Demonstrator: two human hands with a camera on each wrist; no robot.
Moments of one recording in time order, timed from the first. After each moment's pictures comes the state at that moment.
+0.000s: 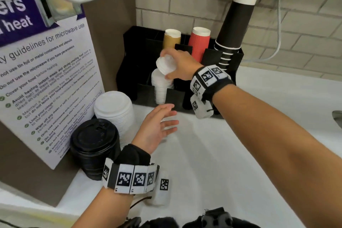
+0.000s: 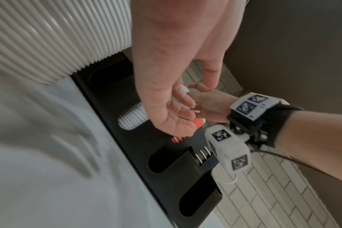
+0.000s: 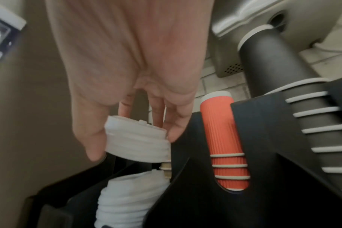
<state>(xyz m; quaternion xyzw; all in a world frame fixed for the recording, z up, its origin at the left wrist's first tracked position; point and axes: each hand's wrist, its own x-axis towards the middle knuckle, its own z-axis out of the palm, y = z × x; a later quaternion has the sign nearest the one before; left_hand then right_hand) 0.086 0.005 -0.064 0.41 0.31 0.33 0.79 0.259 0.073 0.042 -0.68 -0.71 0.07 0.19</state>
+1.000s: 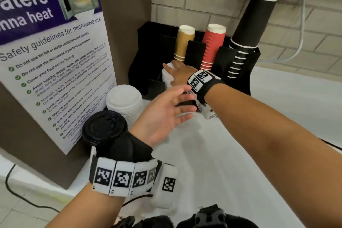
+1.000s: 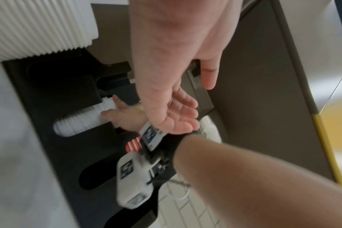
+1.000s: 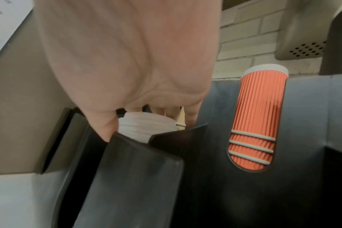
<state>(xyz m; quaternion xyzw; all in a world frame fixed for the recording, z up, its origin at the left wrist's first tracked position) 0.069 -0.016 -0.001 0.43 0.19 0.33 0.82 0.237 0.100 0.004 -0.71 -0.69 0.01 -0.14</state>
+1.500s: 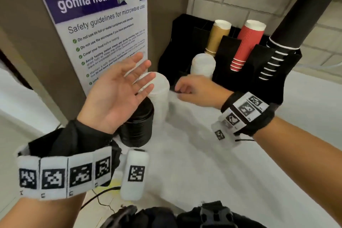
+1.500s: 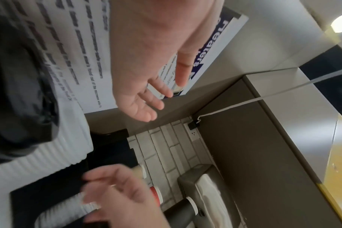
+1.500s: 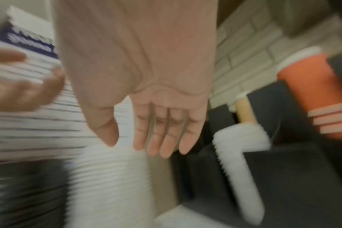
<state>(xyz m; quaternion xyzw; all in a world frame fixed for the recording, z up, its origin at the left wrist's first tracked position) -0.048 -0.020 0.033 0.33 0.29 0.52 0.74 0.182 0.010 0.011 -0.56 -0.80 0.16 0.12</state>
